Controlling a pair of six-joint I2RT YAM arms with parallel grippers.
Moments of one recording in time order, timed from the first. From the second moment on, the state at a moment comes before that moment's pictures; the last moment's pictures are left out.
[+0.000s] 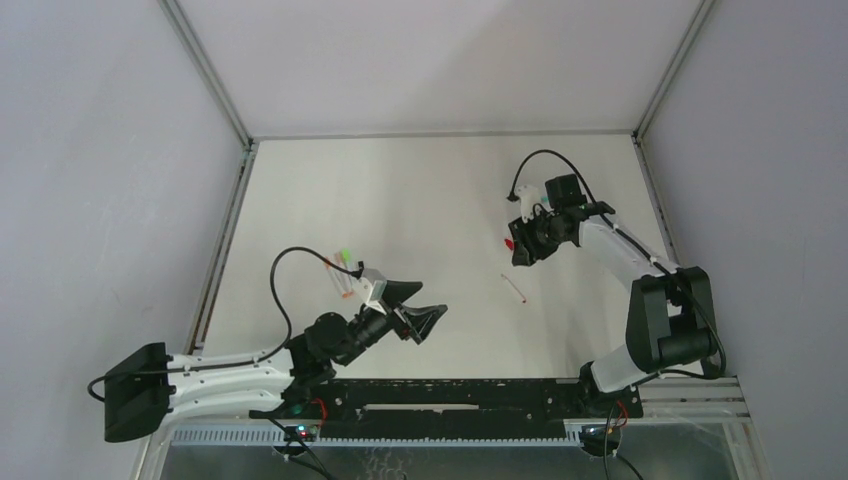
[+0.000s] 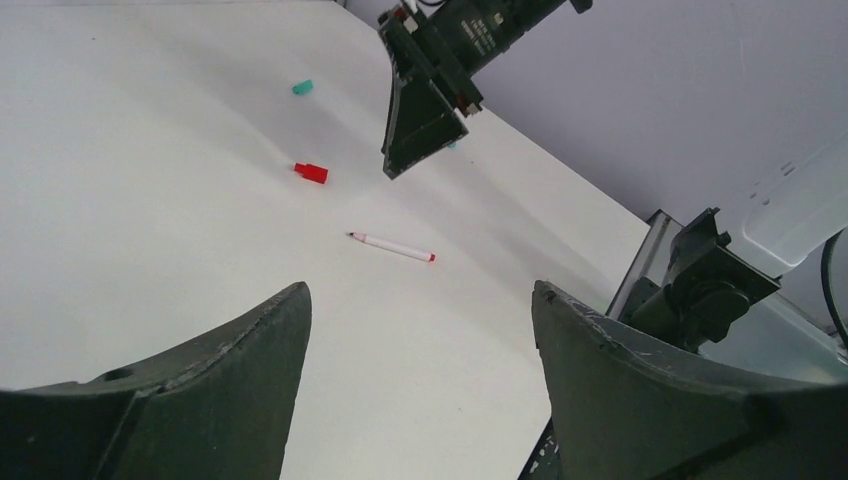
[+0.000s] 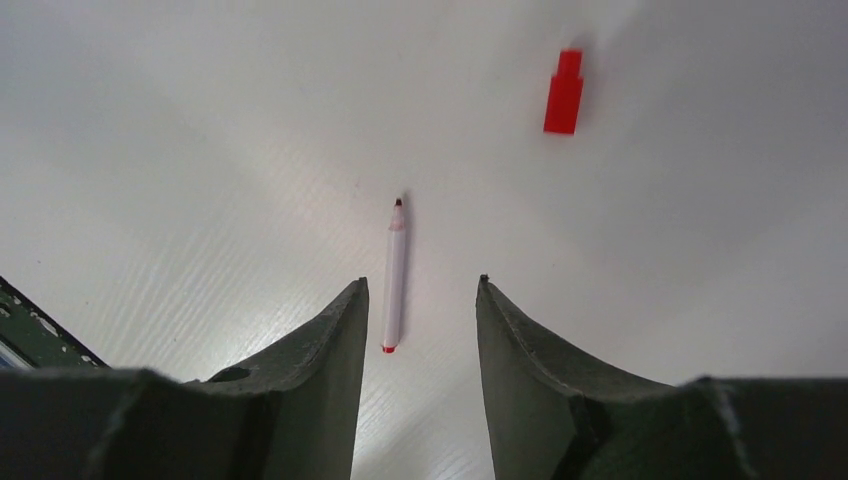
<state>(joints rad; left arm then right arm) -1.19 0.85 0.21 0.74 -0.30 -0.34 0.21 1.51 1.02 -0.61 -0.42 -0.30</state>
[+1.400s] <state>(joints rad) -1.17 0.86 0.16 0.78 -0.33 -0.34 0.24 1.93 1.29 -0.55 -0.27 -0.28</state>
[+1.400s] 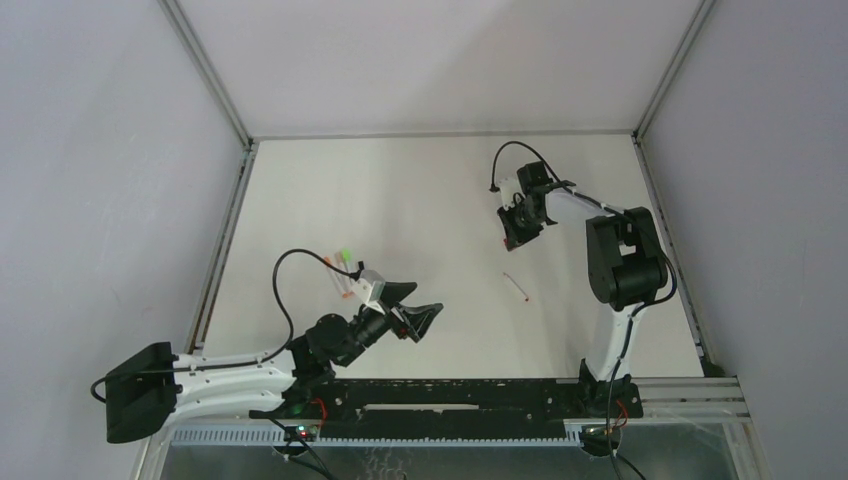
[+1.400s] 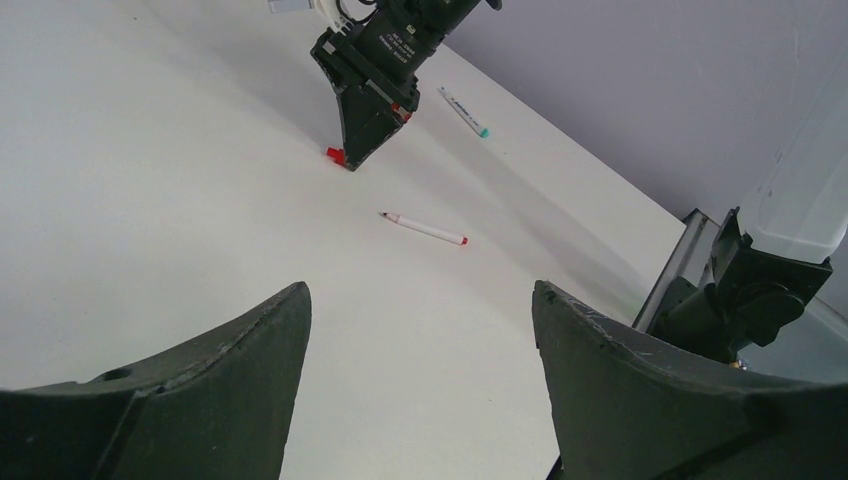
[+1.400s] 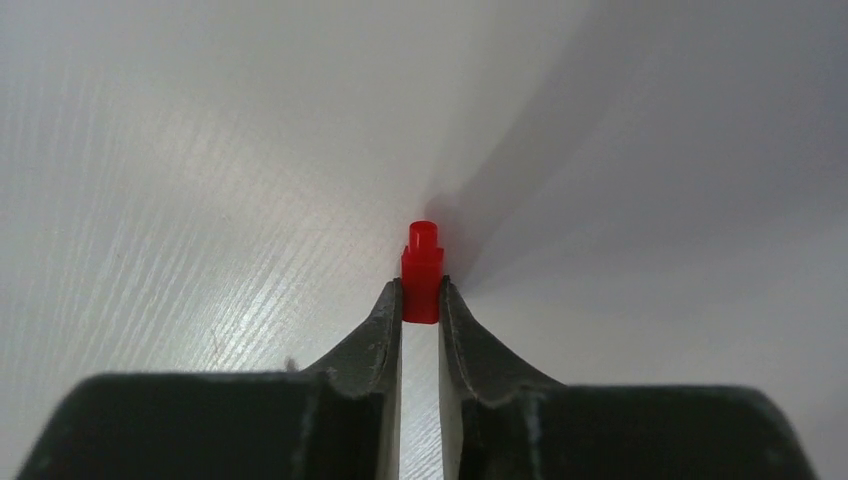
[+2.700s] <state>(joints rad) -1.11 0.40 0.08 0.36 -0.39 -0.50 0.88 1.65 1.01 -0.74 -0.18 -1.78</state>
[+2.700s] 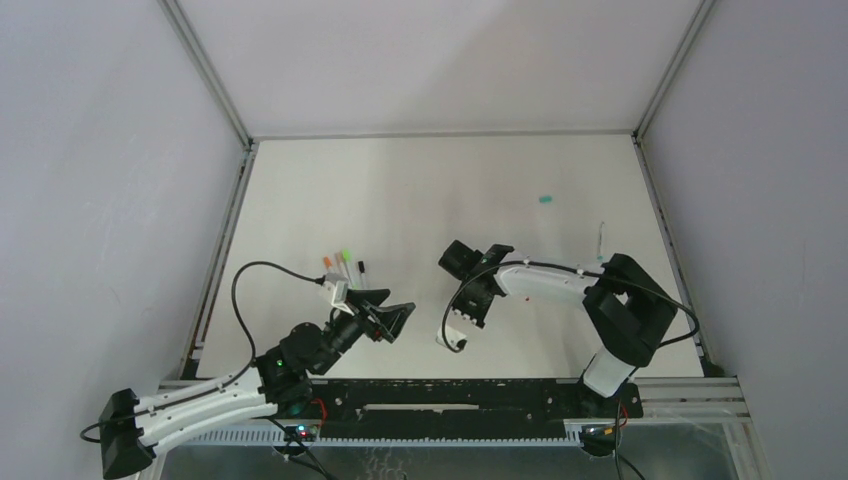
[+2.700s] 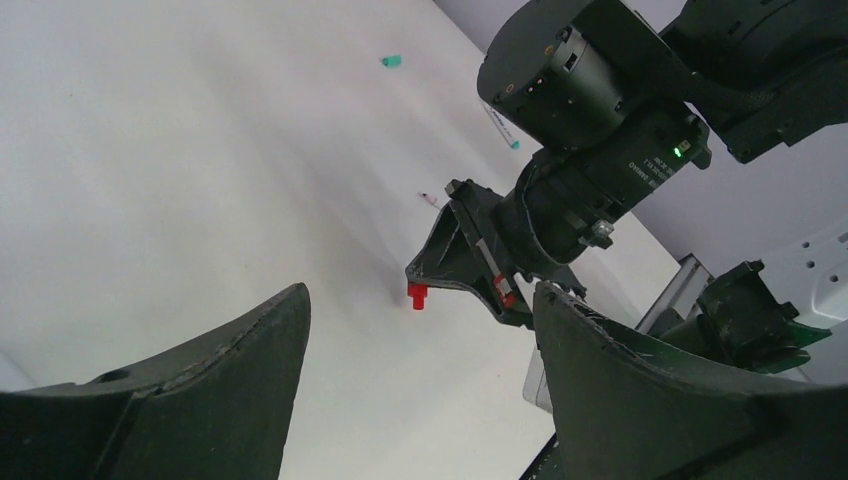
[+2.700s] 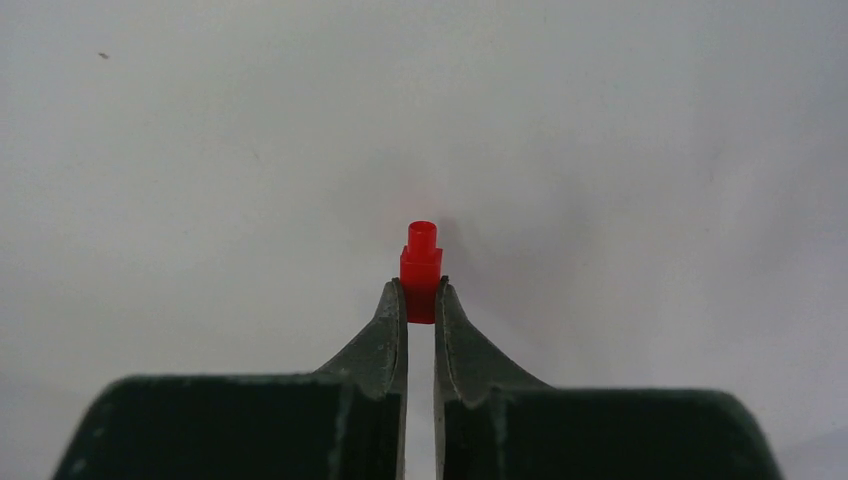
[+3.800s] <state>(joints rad) -0.99 0.78 0.23 0.30 -0.25 -0.58 0.52 1.31 1.03 -0.73 -0.43 -0.84</state>
